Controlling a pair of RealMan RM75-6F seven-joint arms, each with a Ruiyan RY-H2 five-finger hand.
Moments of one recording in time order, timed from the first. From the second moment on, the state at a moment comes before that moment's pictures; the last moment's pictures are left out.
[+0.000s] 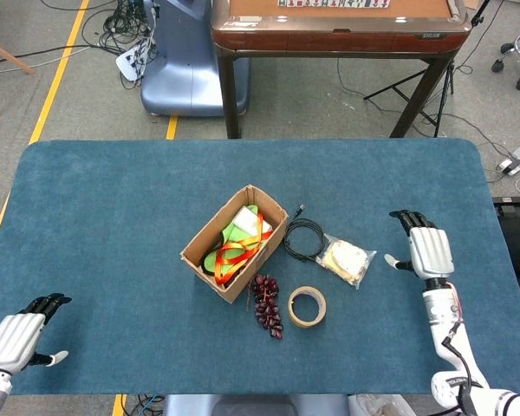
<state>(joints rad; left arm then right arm) -0.18 -0.98 0.12 -1.81 1.40 1.28 0.13 0.37 -1.43 0.27 -1.45 -1.23 1.18 -0.16</state>
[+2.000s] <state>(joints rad) -0.16 -0.92 0.09 -1.85 1.31 1.18 0.16 0.62 -1.53 0.20 -1.37 -0.92 0.84 -0.23</state>
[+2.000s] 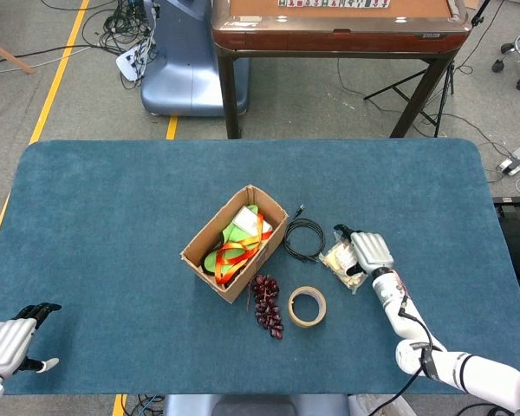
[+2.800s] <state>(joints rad) -0.16 -0.93 0.09 -1.86 1.31 1.17 0.17 0.58 -1.42 0.19 -1.48 -0.95 0.91 -0.20</state>
